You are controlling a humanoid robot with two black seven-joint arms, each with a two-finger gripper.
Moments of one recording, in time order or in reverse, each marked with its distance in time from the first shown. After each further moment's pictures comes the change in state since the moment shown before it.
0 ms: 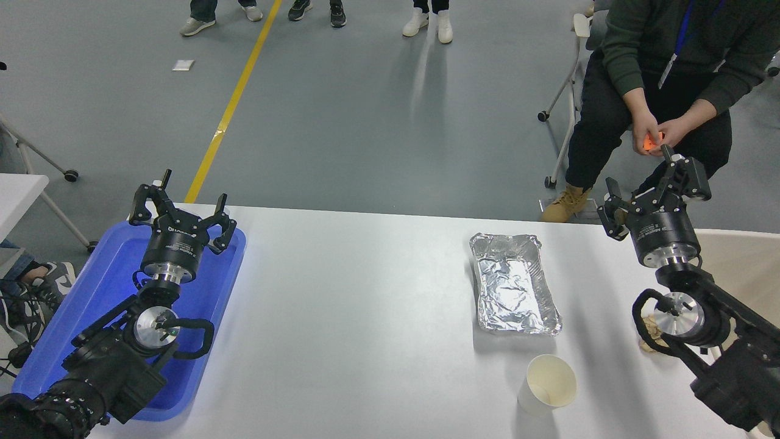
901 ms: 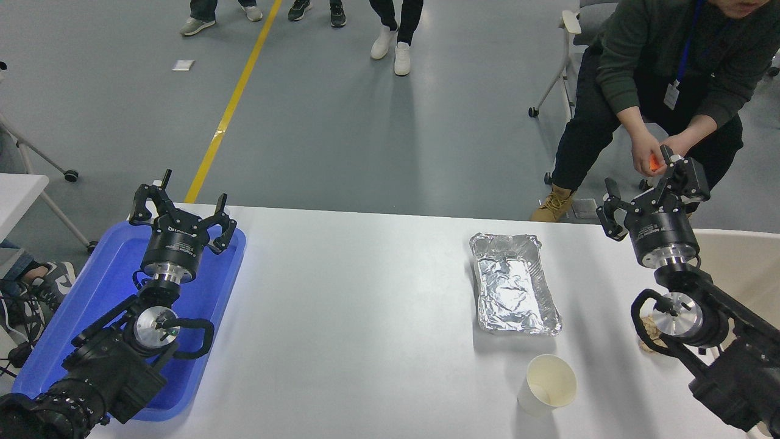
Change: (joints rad) left arm 0.000 0.000 0.000 0.000 0.001 0.000 0.000; right arm -0.006 0.009 0.001 -0.001 0.000 -0.001 0.000
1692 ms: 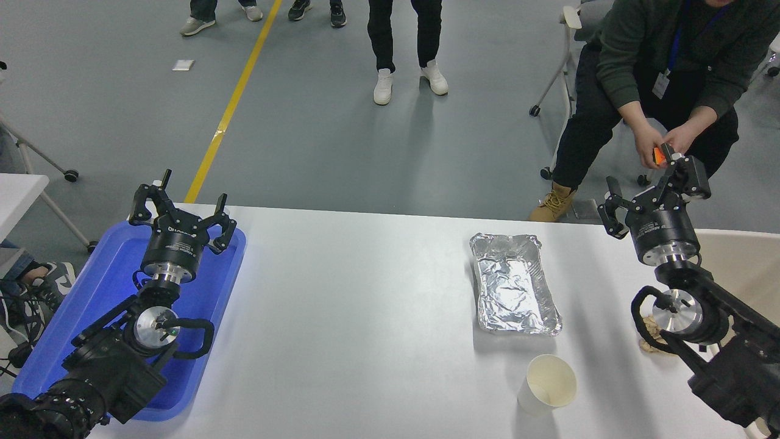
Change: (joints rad) left arm 0.000 0.000 0.000 0.000 0.000 0.000 0.000; right arm 0.023 0.003 -0.004 -0.029 0.000 0.000 0.000
